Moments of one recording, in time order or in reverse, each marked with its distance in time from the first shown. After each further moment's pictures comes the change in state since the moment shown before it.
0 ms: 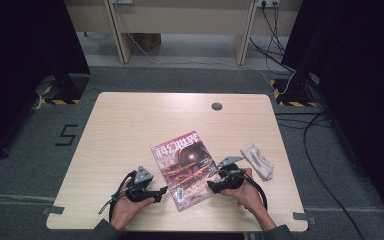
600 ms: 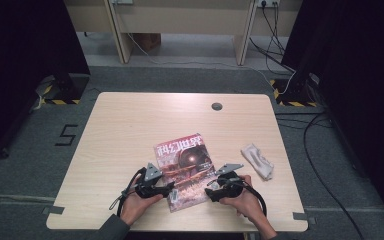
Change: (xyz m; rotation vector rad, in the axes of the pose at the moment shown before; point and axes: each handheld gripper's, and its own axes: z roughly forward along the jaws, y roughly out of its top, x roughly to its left) left arm -0.010 0.013 0.022 -0.008 0.023 0.081; right arm 0.016 -0.012 -0.005 -0.015 0.025 0.000
